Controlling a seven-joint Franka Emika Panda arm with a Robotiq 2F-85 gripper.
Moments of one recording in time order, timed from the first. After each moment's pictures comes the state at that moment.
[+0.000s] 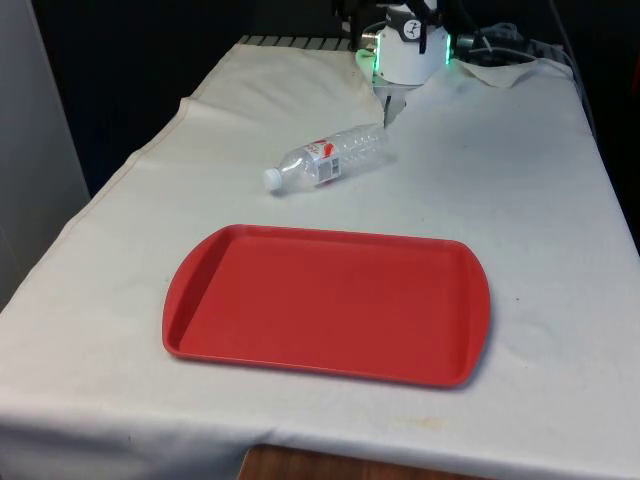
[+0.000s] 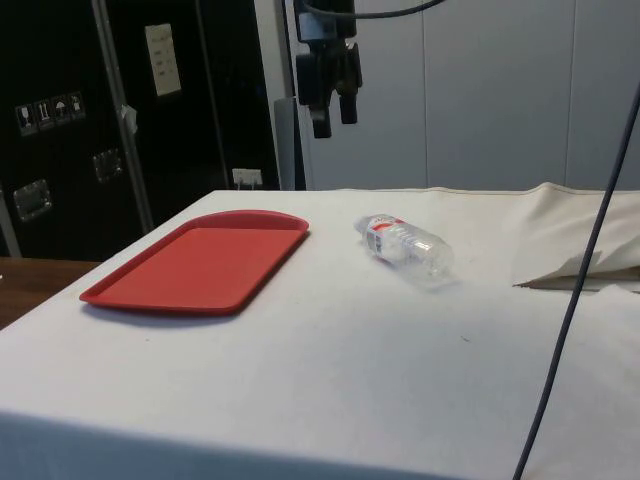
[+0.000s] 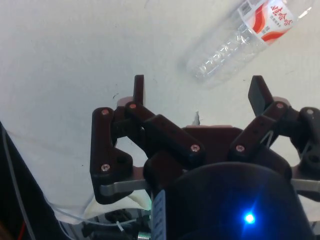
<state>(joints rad) 0.19 -0.14 -0.23 -2.36 -0.03 2.22 0.07</state>
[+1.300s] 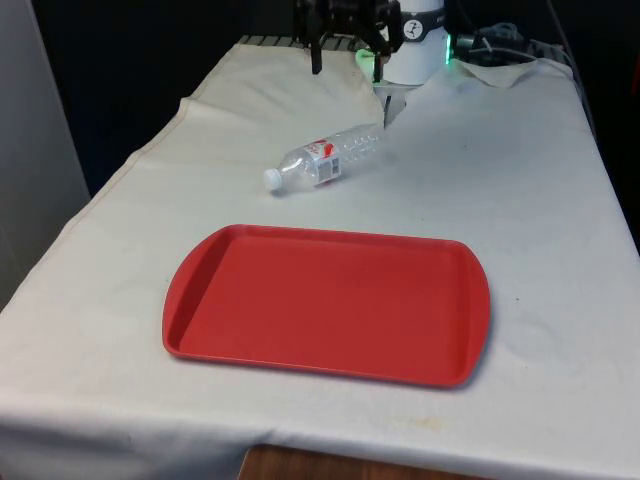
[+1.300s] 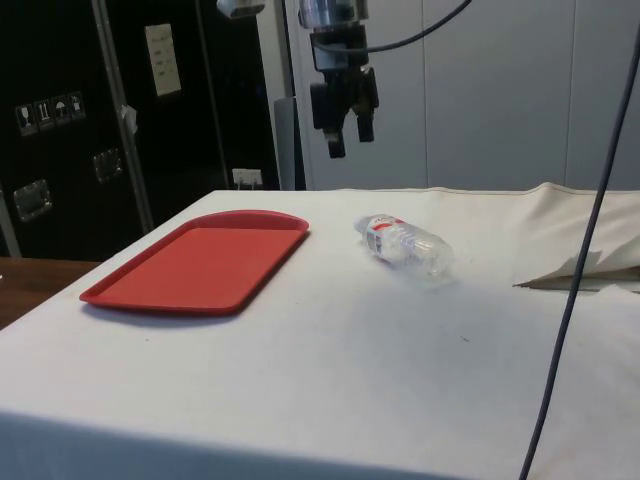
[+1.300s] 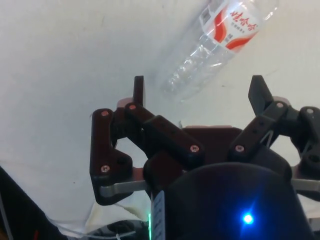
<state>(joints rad) 0.18 -0.05 -0.34 -2.37 -0.04 2.28 0.06</state>
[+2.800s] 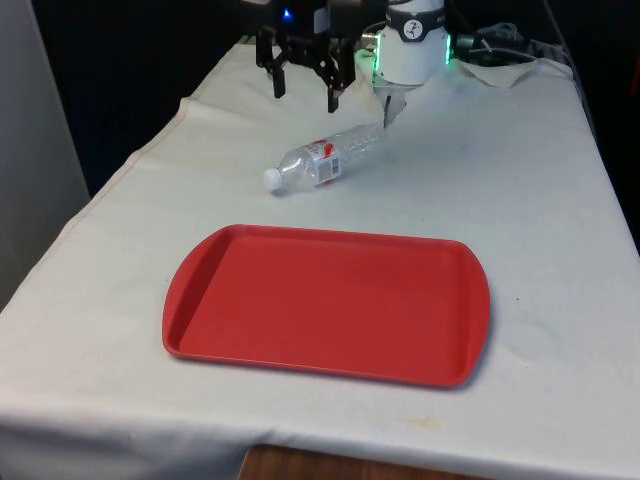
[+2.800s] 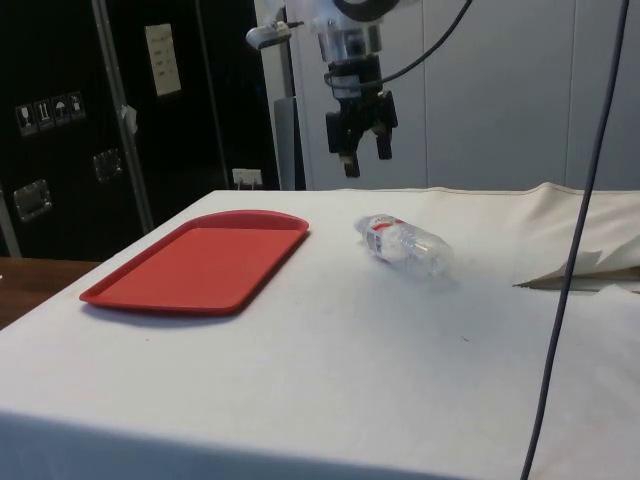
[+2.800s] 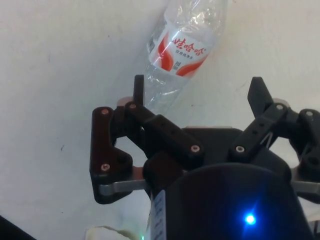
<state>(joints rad) 0.18 0.08 -0.46 -2.36 -0.04 2.37 0.09</state>
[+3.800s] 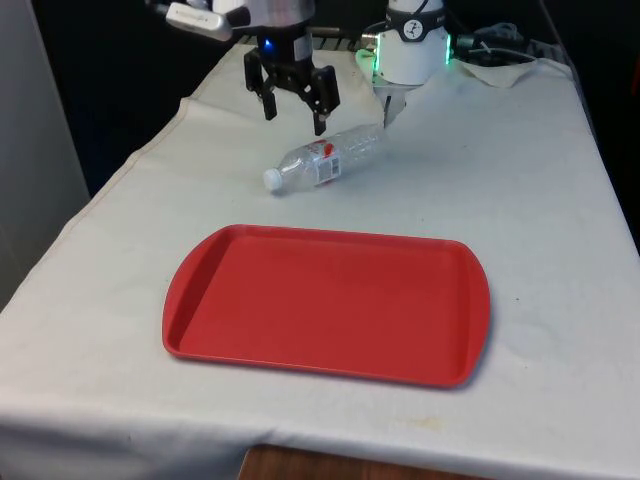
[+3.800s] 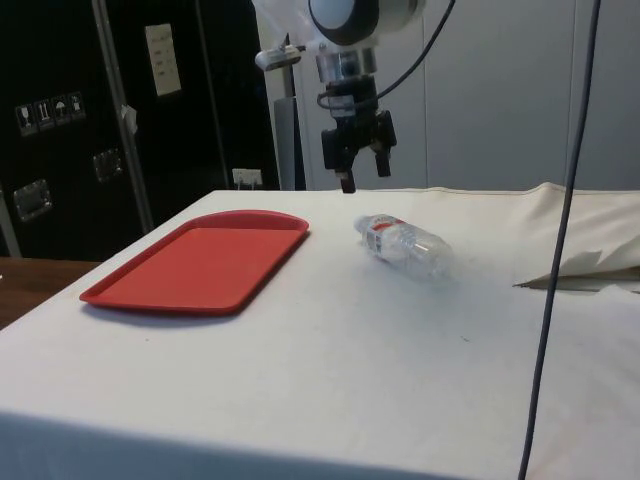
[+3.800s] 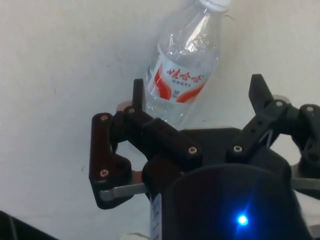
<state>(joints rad) 0.18 0.22 -0.49 -2.29 0.12 2.37 0.01</state>
